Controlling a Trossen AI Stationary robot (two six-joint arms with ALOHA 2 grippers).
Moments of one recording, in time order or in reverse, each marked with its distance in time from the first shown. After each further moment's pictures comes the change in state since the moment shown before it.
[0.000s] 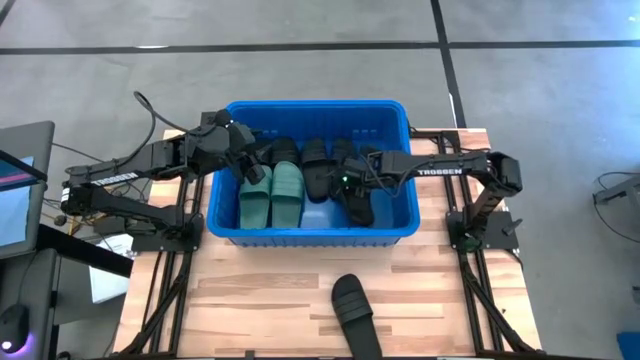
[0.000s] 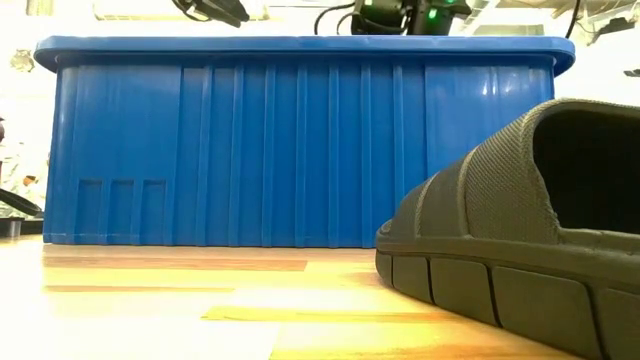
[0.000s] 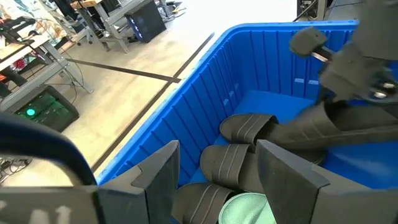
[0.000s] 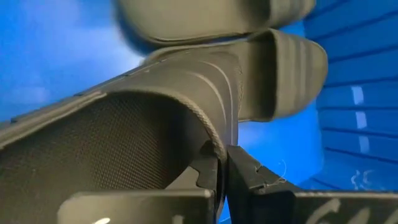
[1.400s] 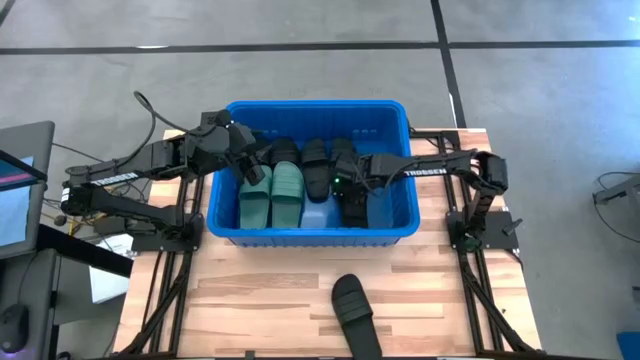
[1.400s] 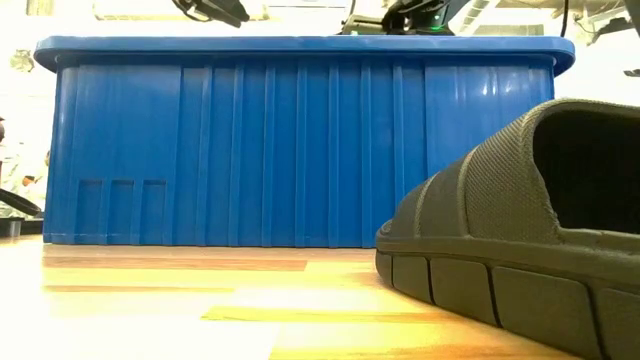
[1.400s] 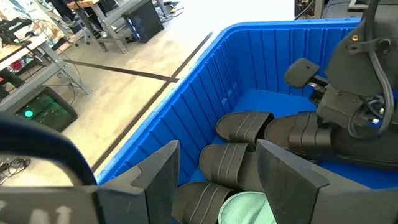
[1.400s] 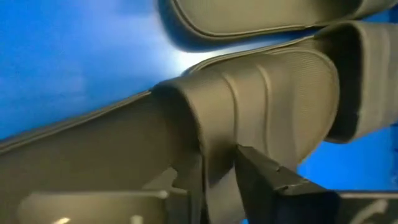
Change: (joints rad) left arm 0.000 0.000 0.000 -0.004 0.009 0.008; right arm -0.020 0.104 0.000 0.051 -0.191 -0.044
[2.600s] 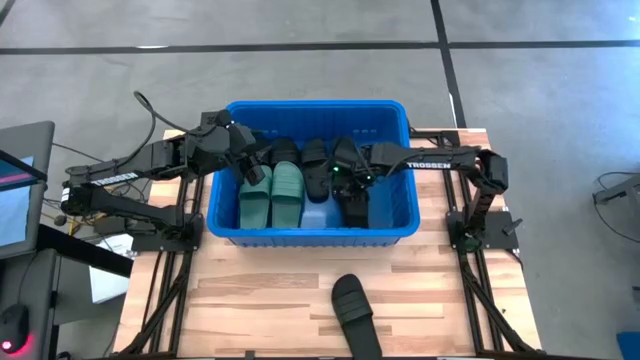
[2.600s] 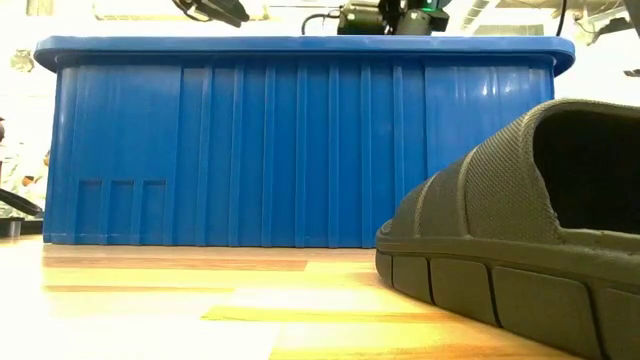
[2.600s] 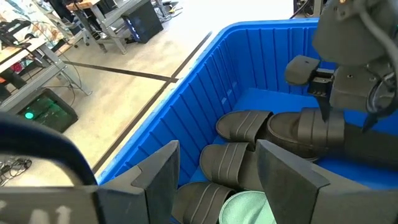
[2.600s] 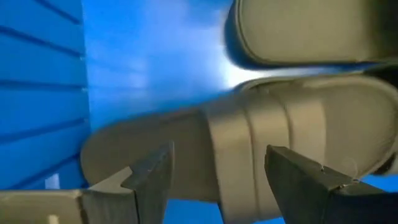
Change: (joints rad) left arm 0.000 0.000 0.000 -0.001 0.002 0.011; right arm -0.030 -0.009 0.133 -0.130 -0.229 -0.132
